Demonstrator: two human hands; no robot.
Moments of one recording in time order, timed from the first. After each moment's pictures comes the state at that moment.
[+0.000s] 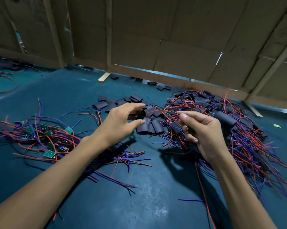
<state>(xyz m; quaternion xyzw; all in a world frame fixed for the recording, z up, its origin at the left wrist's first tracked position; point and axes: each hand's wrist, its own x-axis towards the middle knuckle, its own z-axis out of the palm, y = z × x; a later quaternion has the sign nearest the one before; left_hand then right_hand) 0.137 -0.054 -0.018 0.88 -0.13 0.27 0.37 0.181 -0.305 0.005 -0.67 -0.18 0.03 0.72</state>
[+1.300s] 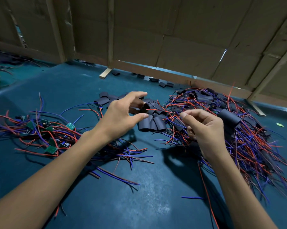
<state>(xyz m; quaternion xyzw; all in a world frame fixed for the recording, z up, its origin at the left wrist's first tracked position) 0.137 -0.052 -0.013 0.85 -0.11 0.27 0.44 0.178 -0.296 -0.001 -0.70 -0.17 -0.06 0.69</state>
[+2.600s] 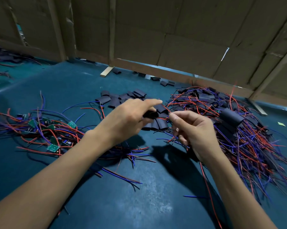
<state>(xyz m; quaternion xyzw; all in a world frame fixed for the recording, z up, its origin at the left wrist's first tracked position) 0.127 -0.062 -0.005 0.88 -0.25 0.36 0.18 0.168 -0.279 -0.005 -0.68 -0.20 0.05 0.71</state>
